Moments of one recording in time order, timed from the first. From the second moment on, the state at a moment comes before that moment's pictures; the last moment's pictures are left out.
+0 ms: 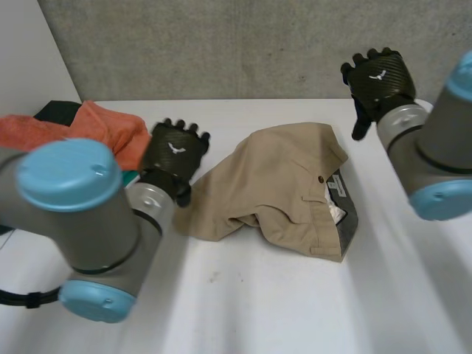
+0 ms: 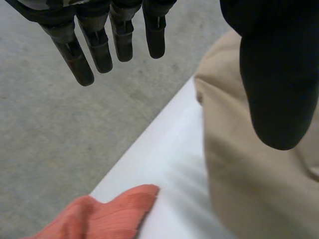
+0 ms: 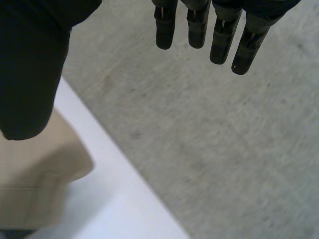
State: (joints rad) left arm 4.09 -1.94 -1.53 3.39 -1.72 3.63; right arm 1.92 -1.09 1.18 -0.14 1.55 2.62; left_hand 0.27 0.26 0.26 0.26 0.07; right_hand 0.20 0.22 0.21 0.24 0.07
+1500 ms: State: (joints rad) left arm 4.29 -1.81 -1.45 3.15 -1.46 3.63; right arm 1.96 -1.41 1.44 0.15 1.54 2.44; left_hand 1.11 1.19 1.19 1.20 0.99; right_hand 0.97 1.17 1.18 1.19 0.97
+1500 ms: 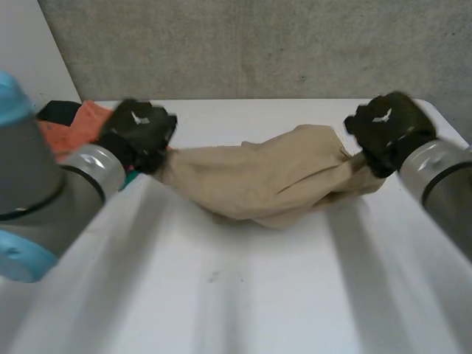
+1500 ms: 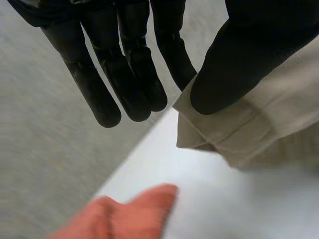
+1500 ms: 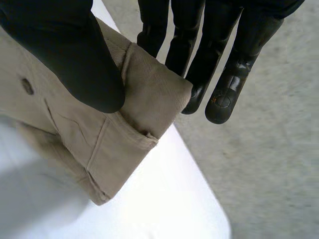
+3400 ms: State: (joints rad) left arm 4.16 -1.70 -1.80 2.72 -1.49 3.68; right arm 1.80 -1.48 1.81 0.47 1.50 2.14; left_hand 1.11 1.20 1.19 1.20 0.99; right_hand 0.98 1.17 1.19 1.19 0.99
